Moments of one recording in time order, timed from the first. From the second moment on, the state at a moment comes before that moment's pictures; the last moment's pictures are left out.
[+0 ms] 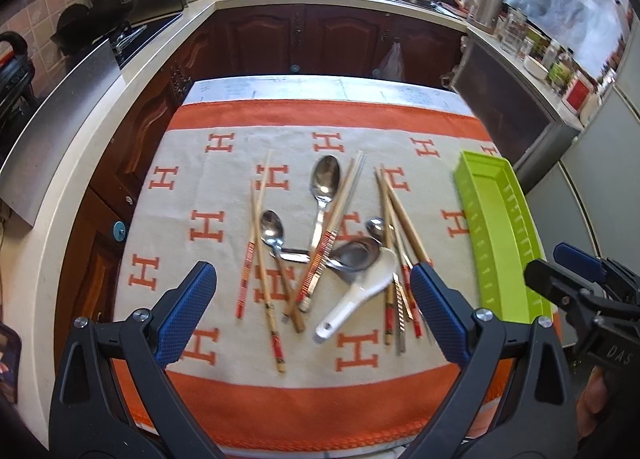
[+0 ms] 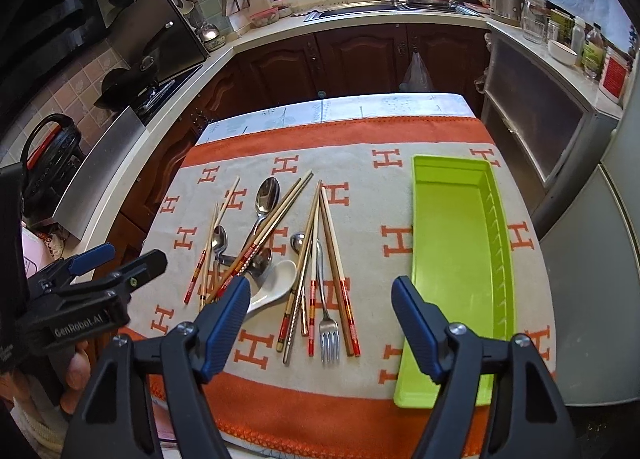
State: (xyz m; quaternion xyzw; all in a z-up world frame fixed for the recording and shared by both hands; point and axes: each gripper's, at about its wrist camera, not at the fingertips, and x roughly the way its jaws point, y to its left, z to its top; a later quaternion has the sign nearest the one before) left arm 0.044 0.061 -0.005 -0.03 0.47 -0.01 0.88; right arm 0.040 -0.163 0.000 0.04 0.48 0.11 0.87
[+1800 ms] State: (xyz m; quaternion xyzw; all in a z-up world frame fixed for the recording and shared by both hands) left arm 0.156 0.115 -0.172 -0.07 0.67 -0.04 0.74; right arm 0.157 -0.150 -0.124 0.09 0.65 0.10 0.75
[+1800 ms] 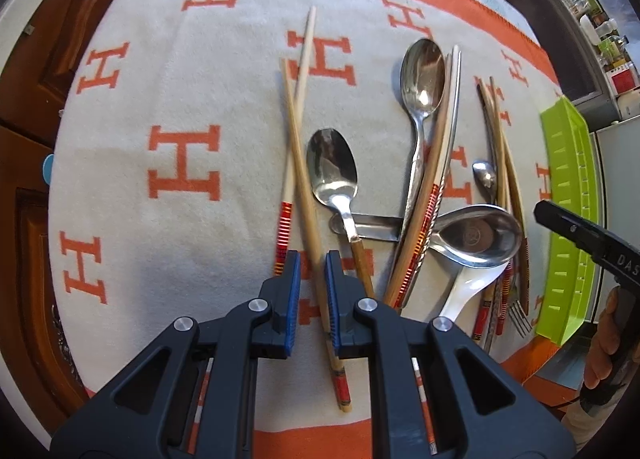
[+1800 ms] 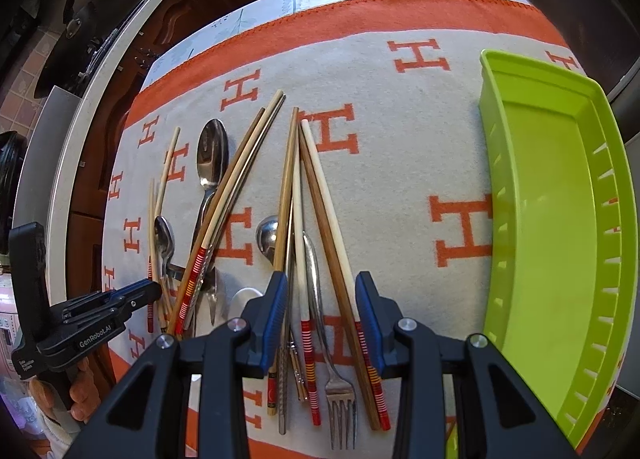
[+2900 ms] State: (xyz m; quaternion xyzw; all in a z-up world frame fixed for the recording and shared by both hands) left arm 0.155 0.124 -0.172 -0.09 0.66 -0.02 0.74; right arm 0.175 -0.133 -0.150 -0.03 0.68 0.11 0.72
